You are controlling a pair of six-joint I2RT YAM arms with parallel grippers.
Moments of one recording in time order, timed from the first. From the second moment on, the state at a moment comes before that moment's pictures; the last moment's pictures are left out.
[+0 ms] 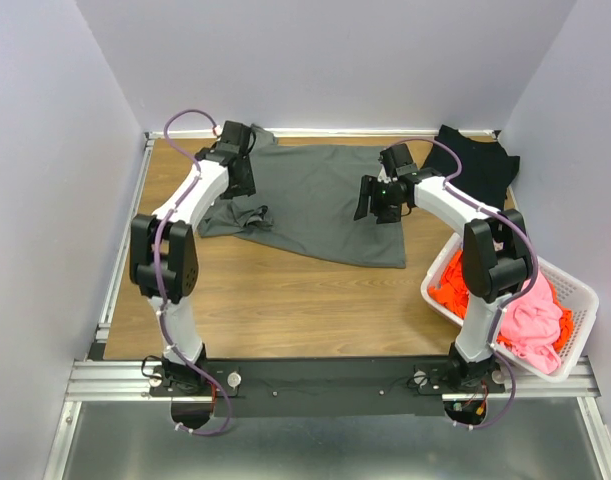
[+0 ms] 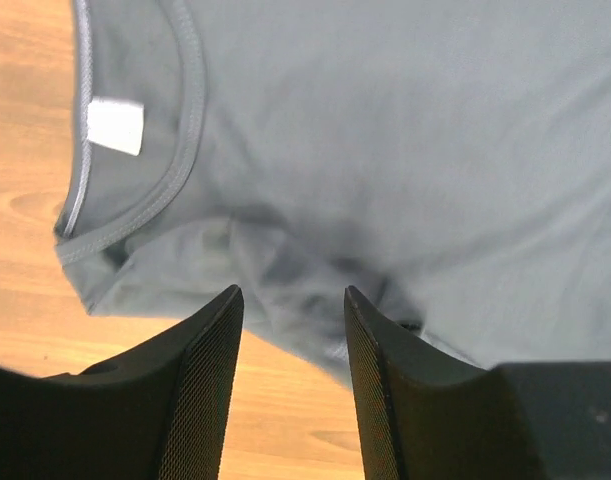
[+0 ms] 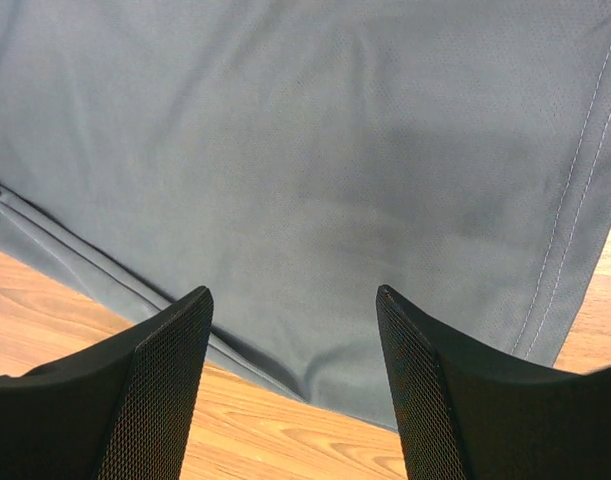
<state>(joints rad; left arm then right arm) -0.24 1.94 1.67 -0.75 -0.20 -0.39 0.34 1.91 1.42 -0.56 -0.16 0.42</state>
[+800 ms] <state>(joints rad) -0.17 1.72 1.17 -0.34 0.01 -0.54 0.34 1.91 1.42 -0.57 -0.16 0.42</state>
